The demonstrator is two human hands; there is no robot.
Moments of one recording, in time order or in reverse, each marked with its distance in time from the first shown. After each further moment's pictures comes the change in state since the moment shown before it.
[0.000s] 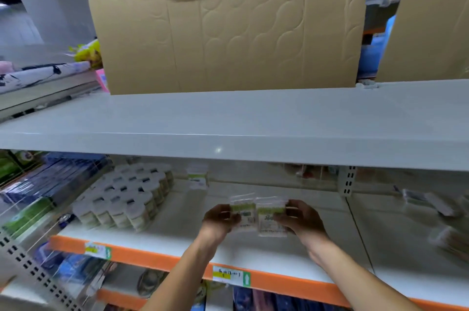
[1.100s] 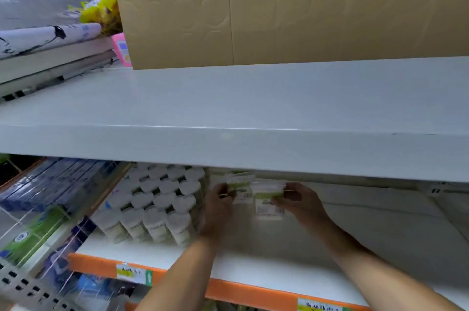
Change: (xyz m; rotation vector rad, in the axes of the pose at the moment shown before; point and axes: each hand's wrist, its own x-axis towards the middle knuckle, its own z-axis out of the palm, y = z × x) left_hand 0.157 -0.056 -0.140 0.022 0.177 0.173; right_hand 0.103 0.011 0.189 -0.051 -0.011 -0.031
